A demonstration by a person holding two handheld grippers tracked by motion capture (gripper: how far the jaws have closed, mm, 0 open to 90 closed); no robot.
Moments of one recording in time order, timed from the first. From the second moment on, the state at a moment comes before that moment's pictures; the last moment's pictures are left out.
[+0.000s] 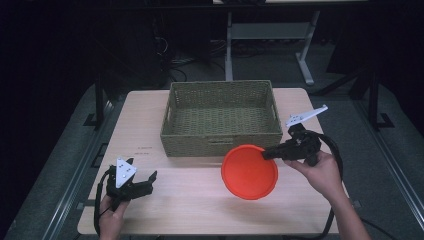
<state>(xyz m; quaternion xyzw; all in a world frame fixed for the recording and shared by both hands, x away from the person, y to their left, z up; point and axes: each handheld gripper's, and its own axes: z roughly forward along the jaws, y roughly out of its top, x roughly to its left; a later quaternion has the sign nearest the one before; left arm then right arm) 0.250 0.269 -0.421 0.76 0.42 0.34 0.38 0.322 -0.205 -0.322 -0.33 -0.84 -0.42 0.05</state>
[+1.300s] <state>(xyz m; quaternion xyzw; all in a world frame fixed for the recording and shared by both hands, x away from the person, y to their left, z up) 0.250 0.271 -0.422 0.75 0.42 0.34 0.38 0.391 -0.184 -0.234 -0.35 -0.84 -0.41 -0.01</state>
